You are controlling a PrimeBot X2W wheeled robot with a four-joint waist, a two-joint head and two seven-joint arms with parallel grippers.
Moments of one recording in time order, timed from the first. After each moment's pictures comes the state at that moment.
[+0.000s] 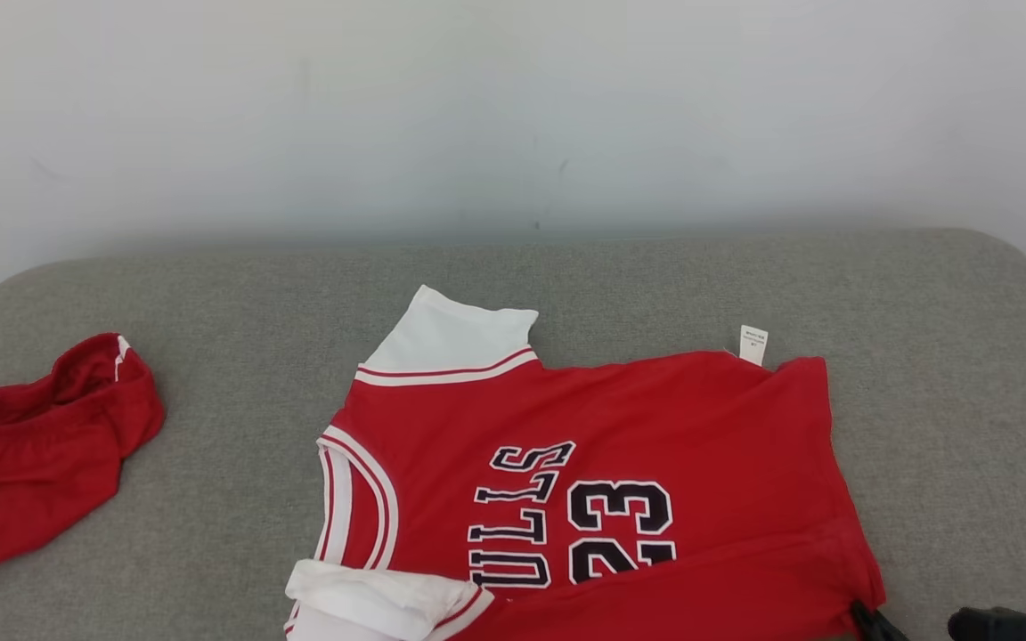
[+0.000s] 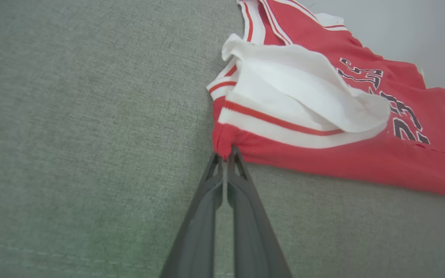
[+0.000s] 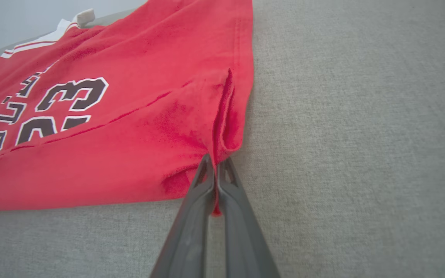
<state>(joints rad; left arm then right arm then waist) 0.10 0.14 -0.21 0.49 -0.60 -0.12 -0.26 0.03 -0.34 0.17 0.45 0.51 0.13 -0.08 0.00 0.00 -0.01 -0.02</state>
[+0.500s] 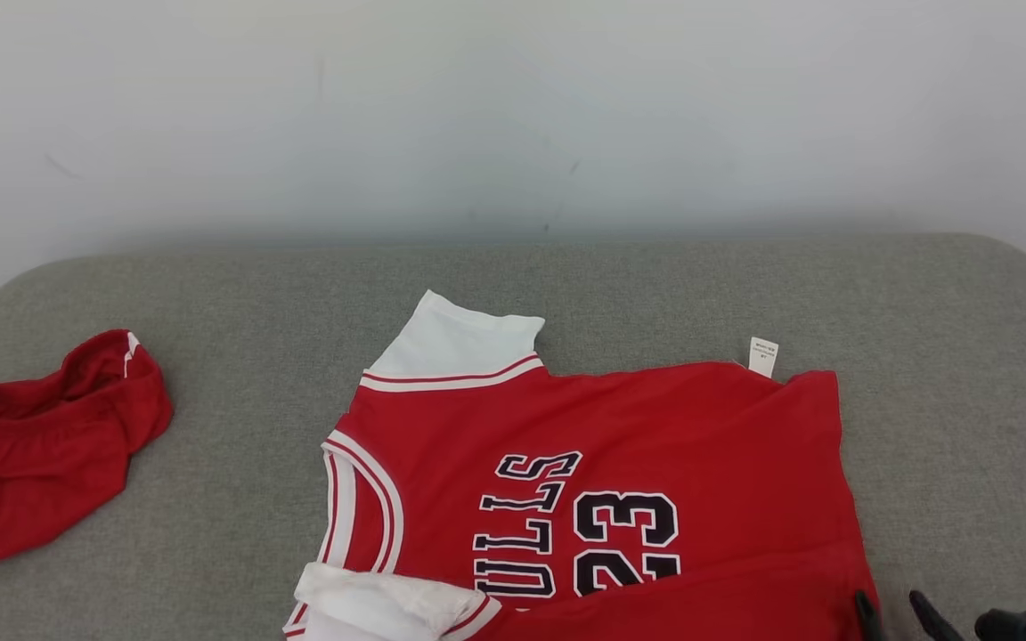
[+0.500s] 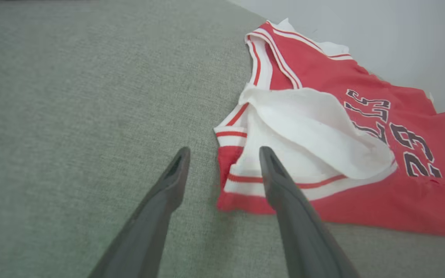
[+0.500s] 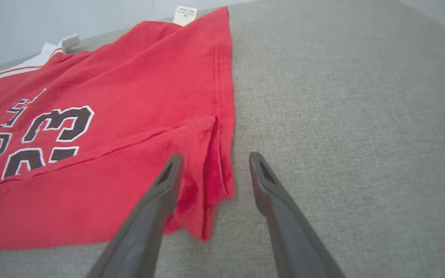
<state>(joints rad) 0.10 0.13 -0.16 0.46 -0.55 -0.12 -0.26 0.10 -0.29 0.04 0.36 0.45 0.13 -0.05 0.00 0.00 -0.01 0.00</state>
